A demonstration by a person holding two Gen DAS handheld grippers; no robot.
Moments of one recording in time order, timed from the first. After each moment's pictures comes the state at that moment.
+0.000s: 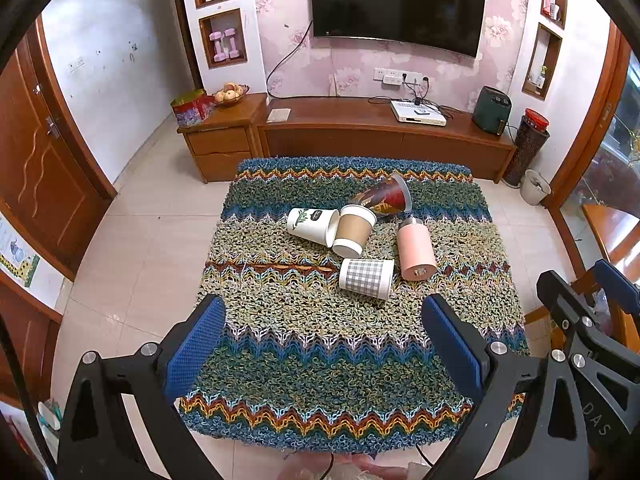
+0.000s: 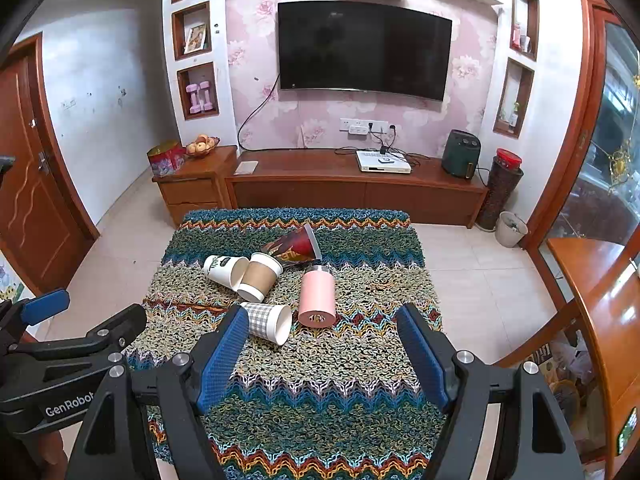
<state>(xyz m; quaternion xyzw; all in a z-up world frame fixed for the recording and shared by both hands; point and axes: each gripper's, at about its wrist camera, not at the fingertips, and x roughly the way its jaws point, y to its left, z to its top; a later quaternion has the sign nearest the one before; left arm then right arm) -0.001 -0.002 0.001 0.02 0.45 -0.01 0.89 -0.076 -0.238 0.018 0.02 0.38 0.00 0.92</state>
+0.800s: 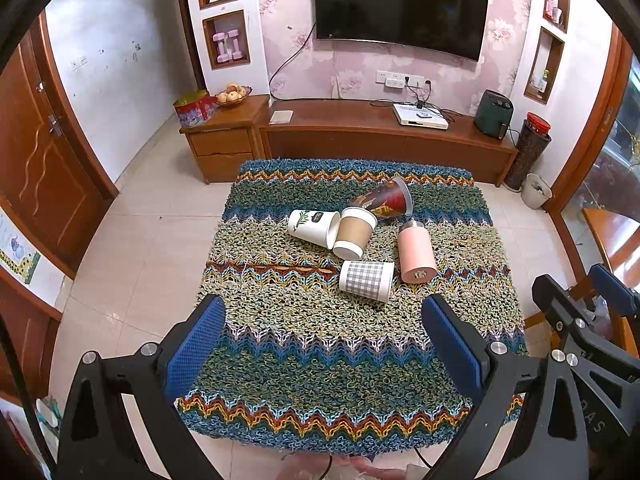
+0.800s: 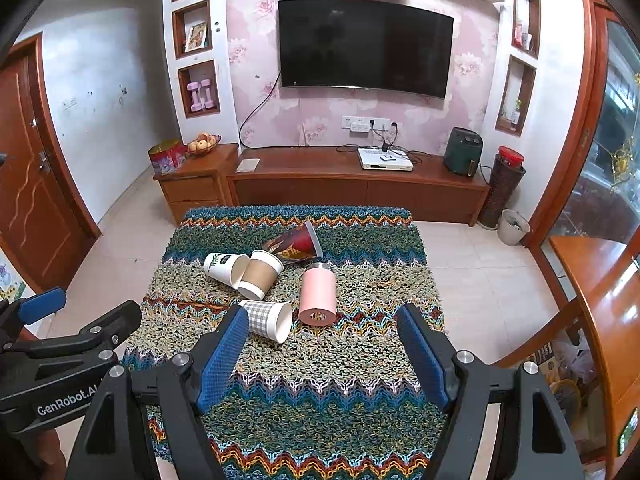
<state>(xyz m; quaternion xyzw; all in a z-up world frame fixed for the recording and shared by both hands) -0.001 0.001 0.006 0.01 0.45 -0.01 0.90 -0.076 -0.235 0.014 0.02 0.39 0.00 0.92</state>
